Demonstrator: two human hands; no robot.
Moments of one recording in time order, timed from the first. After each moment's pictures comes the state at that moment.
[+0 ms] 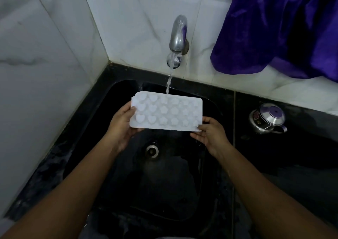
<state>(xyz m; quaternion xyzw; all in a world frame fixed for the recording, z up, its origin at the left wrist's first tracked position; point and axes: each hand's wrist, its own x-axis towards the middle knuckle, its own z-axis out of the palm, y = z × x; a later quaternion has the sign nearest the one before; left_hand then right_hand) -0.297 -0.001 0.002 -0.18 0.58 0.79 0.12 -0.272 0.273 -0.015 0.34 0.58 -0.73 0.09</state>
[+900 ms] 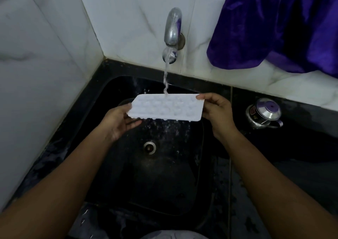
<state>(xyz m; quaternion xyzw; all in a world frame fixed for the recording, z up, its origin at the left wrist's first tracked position) -0.320 -0.010 -0.009 -0.29 0.57 0.74 0.20 -0.288 0.282 0.028 0.16 0.65 -0.74 -0.04</state>
